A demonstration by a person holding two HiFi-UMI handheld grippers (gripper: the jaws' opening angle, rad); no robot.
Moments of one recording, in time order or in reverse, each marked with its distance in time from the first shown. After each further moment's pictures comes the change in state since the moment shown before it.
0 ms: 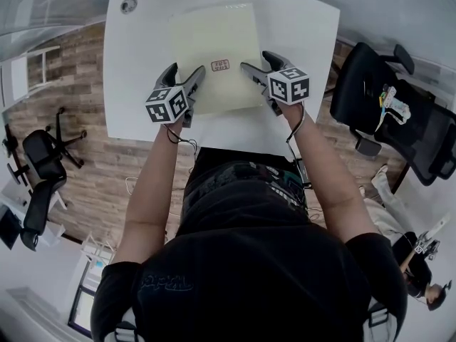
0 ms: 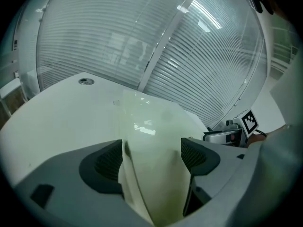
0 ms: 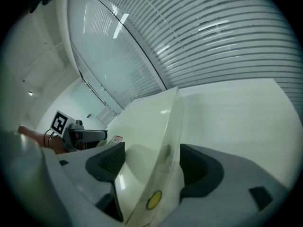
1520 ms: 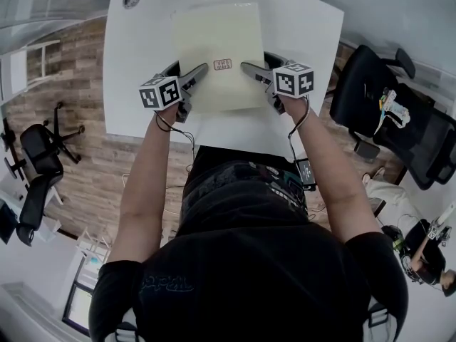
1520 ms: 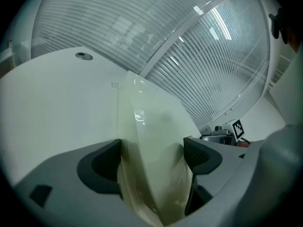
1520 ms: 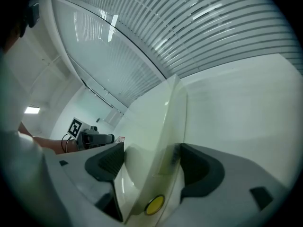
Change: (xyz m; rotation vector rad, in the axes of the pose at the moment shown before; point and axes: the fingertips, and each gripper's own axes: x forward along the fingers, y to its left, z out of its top) left arm 0.016 0.005 -0.016 -0.144 0.093 -0.168; right arm 0.009 0.004 -0.008 0.105 0.048 0.130
